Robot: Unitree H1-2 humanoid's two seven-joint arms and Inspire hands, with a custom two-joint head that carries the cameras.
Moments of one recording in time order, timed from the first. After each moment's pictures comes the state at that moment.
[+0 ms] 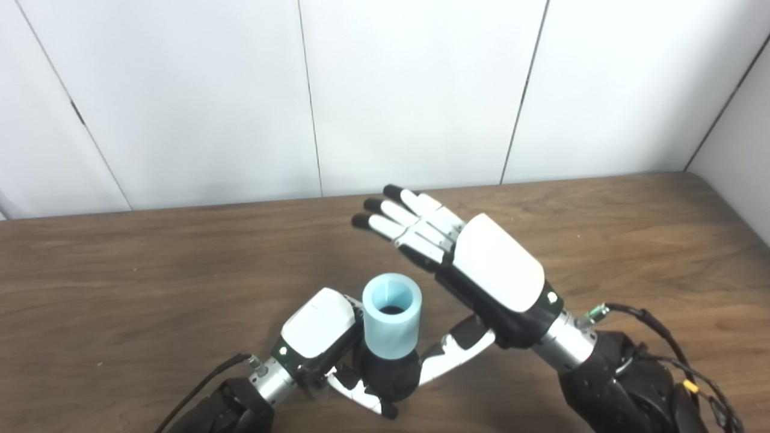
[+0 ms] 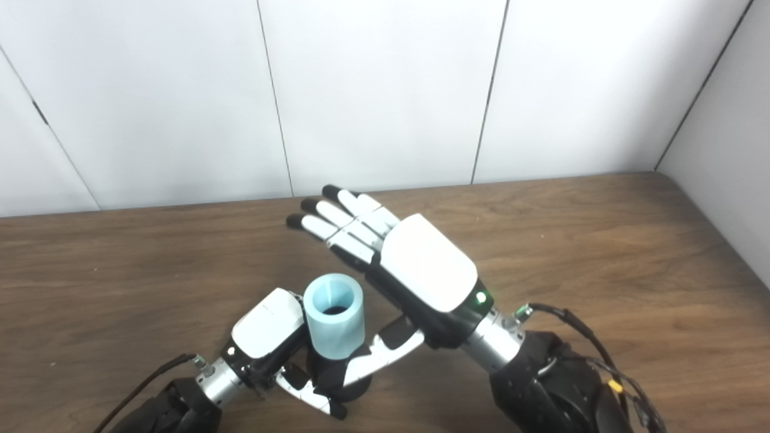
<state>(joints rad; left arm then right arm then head) -0.36 0.31 -0.60 0.27 0.84 -0.47 0.19 -0.15 -0.30 0.22 -0.64 -0.77 -0.17 0.31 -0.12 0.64</state>
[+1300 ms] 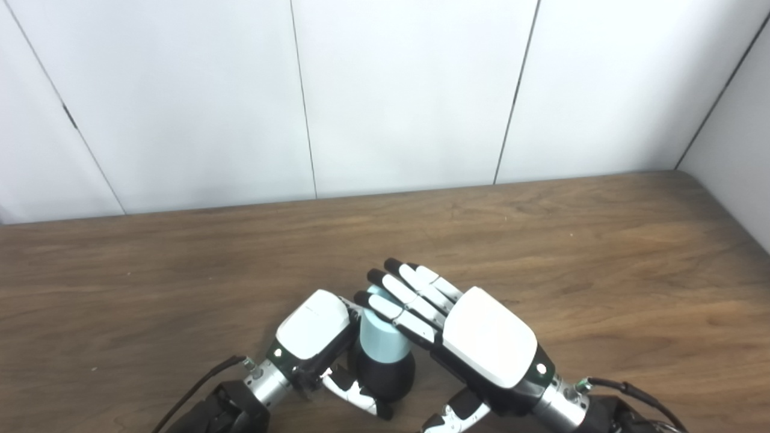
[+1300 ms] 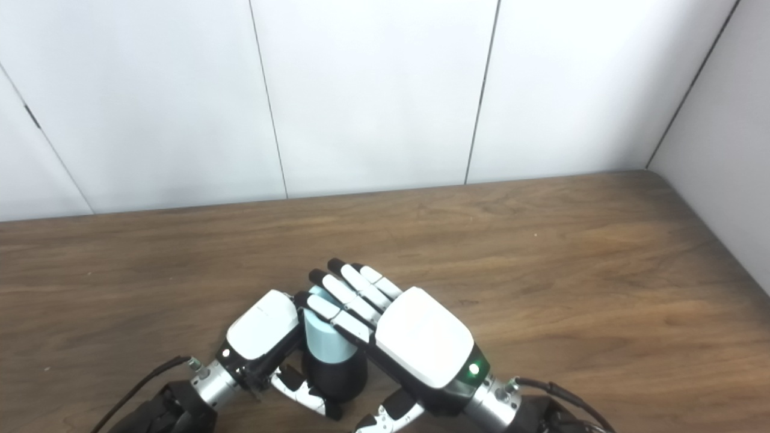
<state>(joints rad) -0.34 0.32 -0.58 0.26 0.83 -0.47 0.18 0.03 -0.32 0.30 -0.55 -1.02 -0.28 0.17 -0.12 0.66</state>
